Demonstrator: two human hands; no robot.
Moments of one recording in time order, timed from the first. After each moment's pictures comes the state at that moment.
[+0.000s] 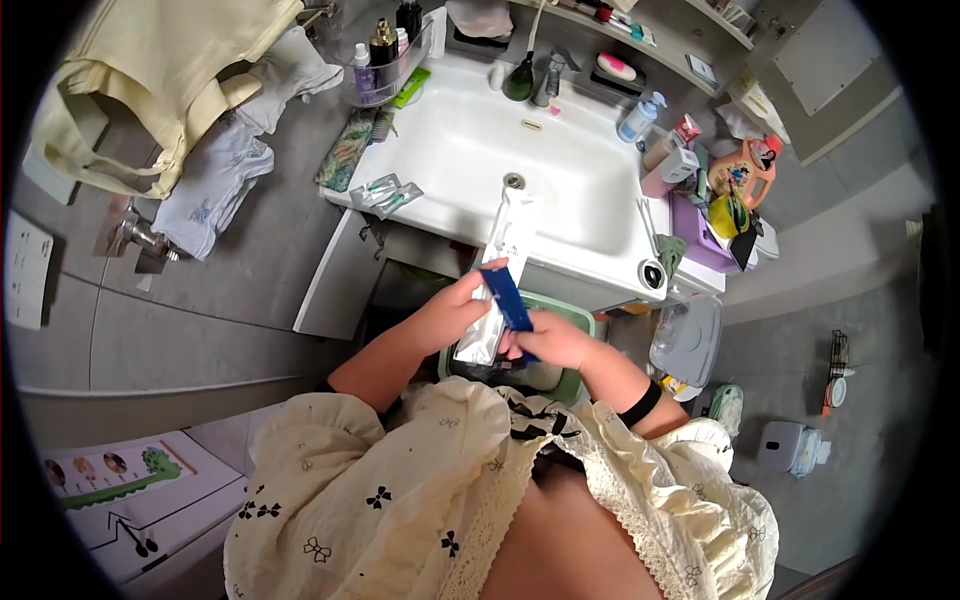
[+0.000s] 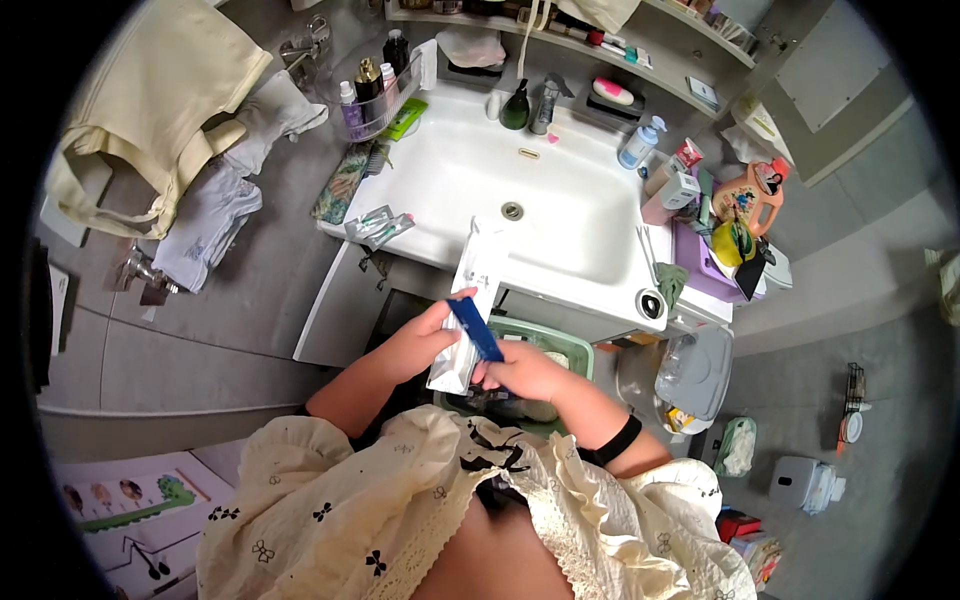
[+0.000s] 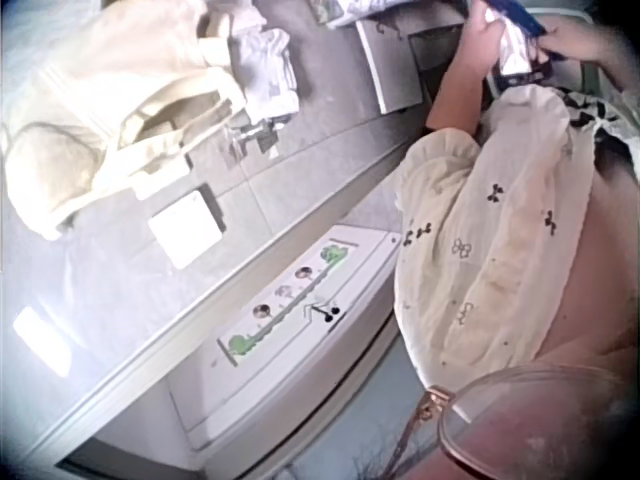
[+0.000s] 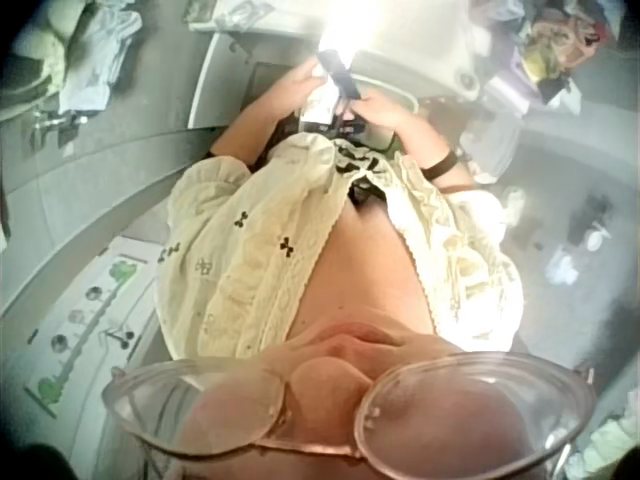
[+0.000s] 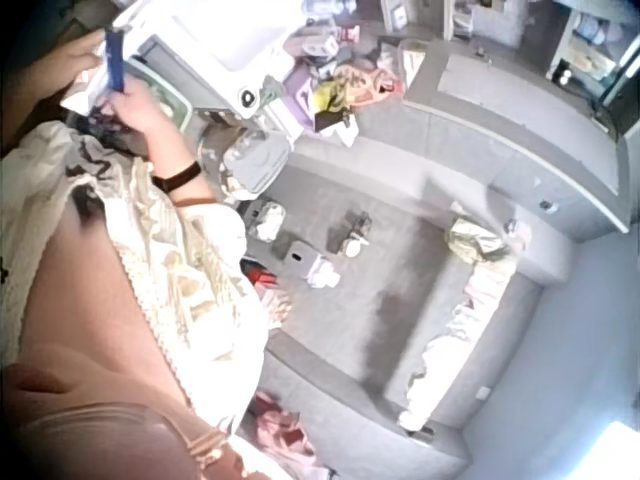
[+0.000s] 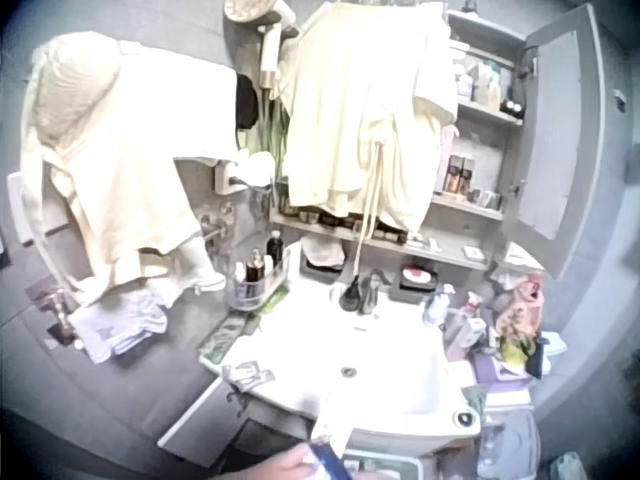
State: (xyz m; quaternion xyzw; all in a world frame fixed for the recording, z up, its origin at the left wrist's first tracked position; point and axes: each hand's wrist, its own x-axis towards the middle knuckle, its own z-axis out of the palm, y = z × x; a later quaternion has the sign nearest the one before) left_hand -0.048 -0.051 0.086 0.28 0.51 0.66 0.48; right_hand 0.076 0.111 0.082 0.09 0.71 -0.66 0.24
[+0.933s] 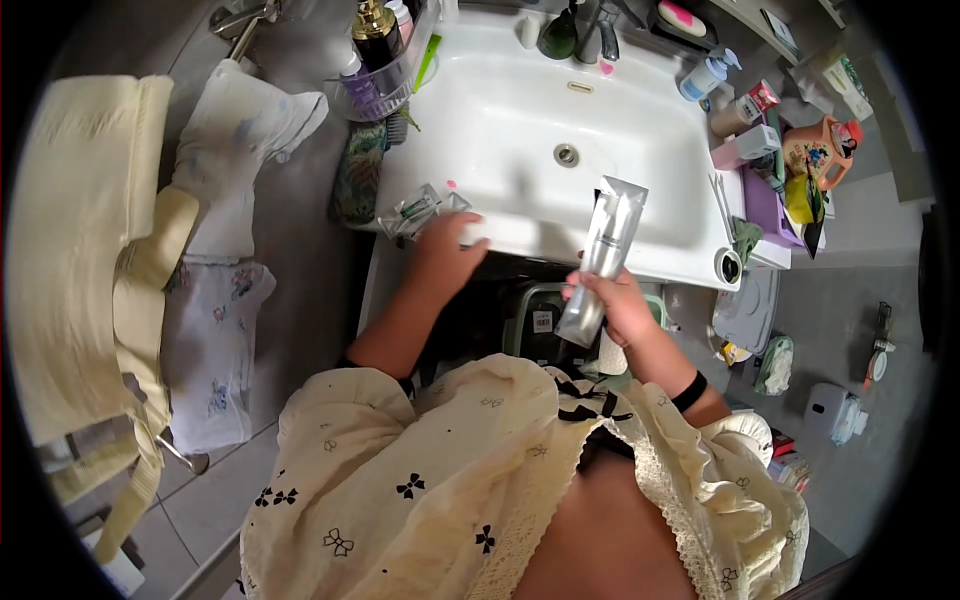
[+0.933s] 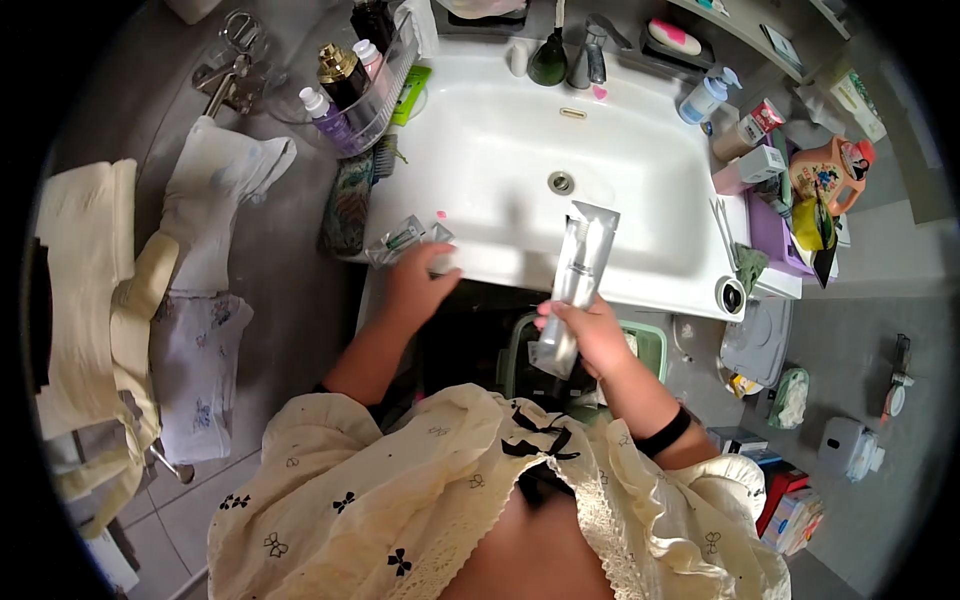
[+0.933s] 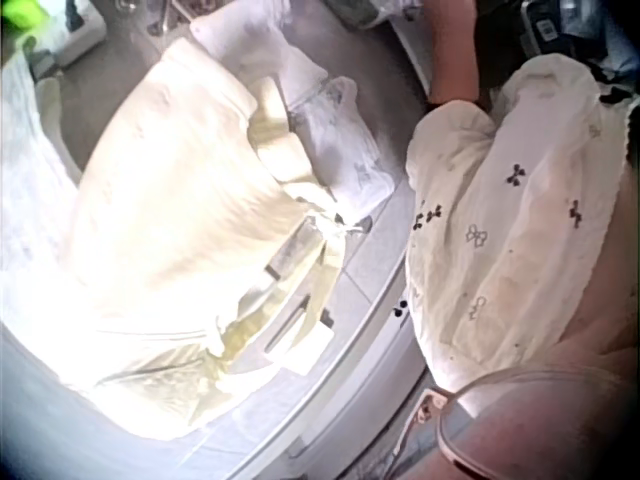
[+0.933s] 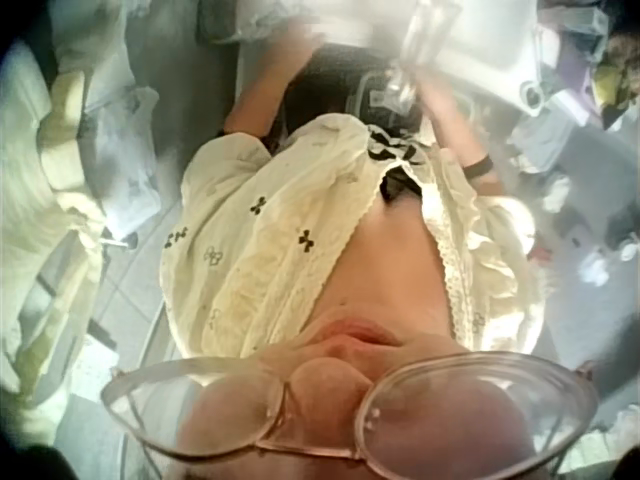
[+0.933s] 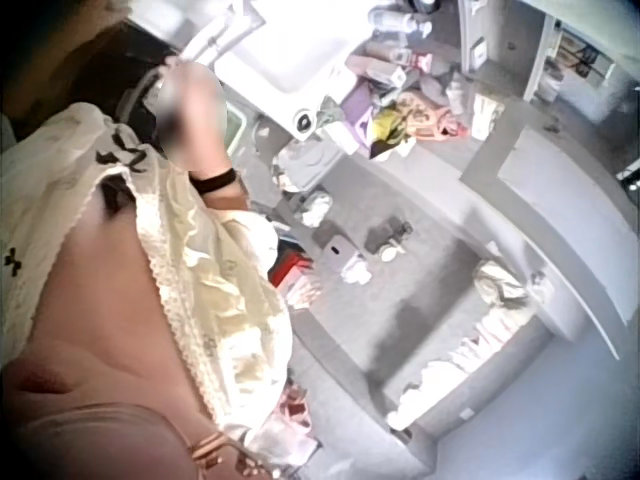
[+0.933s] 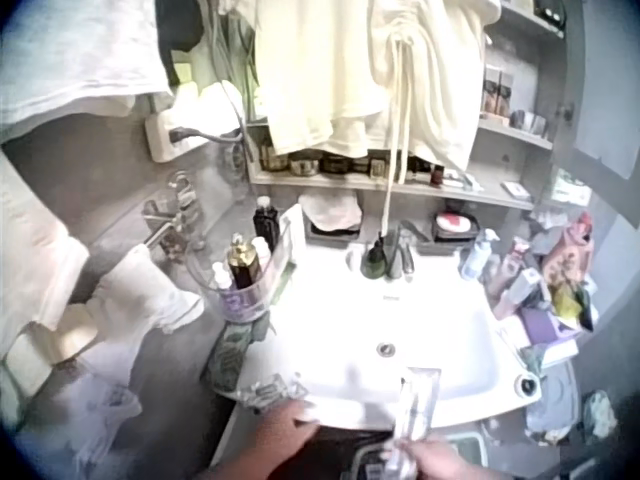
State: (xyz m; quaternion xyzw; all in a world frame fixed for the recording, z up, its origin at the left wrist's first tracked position) left_hand -0.239 -0.035 0.001 0.40 0.81 0.43 0.07; right_hand -0.045 0.123 0.046 0.39 0.46 -0.79 -0.04
